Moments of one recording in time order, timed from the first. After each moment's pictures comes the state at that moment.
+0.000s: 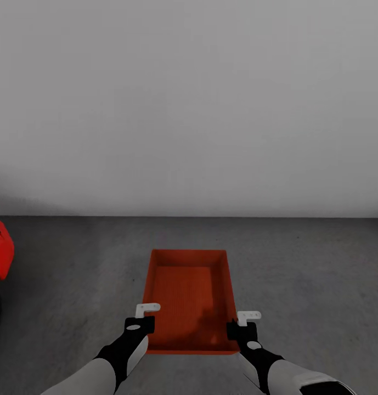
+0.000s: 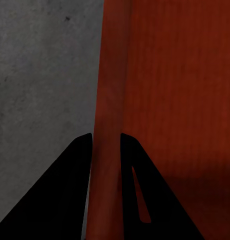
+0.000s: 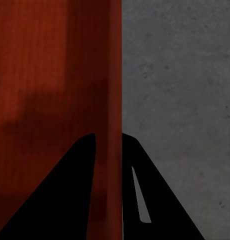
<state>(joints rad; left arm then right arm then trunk) -0.64 -0.14 -0.16 -0.31 0.15 0.08 0.30 -0.70 0.11 0.10 -0.01 -0.03 -0.30 -0.17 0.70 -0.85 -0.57</state>
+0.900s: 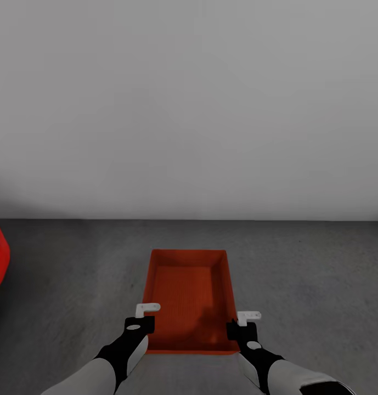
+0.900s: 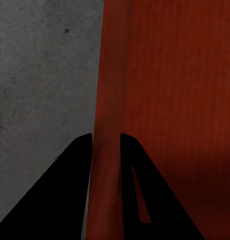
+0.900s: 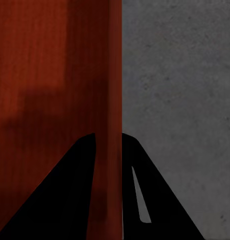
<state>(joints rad) -0.64 -0.14 -0.16 -0.31 0.15 0.08 0.30 -0.70 0.11 0.10 -0.01 -0.03 -0.30 -0.17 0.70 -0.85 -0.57</state>
